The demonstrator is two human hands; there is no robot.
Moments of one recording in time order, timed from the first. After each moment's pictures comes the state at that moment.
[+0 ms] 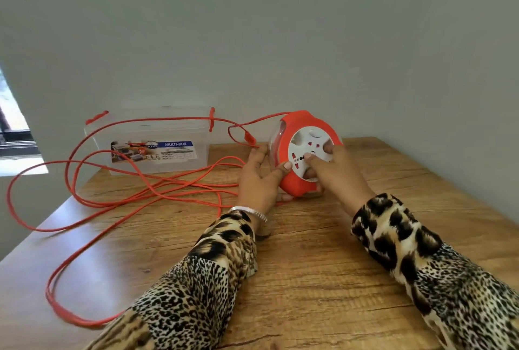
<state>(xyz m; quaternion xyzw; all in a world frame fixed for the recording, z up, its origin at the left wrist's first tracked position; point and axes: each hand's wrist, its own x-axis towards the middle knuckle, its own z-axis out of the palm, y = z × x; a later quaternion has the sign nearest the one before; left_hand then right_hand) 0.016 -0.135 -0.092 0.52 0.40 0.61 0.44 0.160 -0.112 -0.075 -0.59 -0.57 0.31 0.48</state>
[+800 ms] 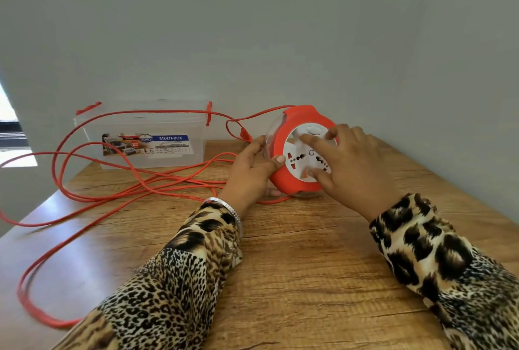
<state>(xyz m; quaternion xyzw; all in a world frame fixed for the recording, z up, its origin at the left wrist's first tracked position) -0.003 -0.125 -0.086 0.54 0.39 0.56 0.50 0.185 -0.129 -0.064 -0.49 -0.78 -0.29 0.26</state>
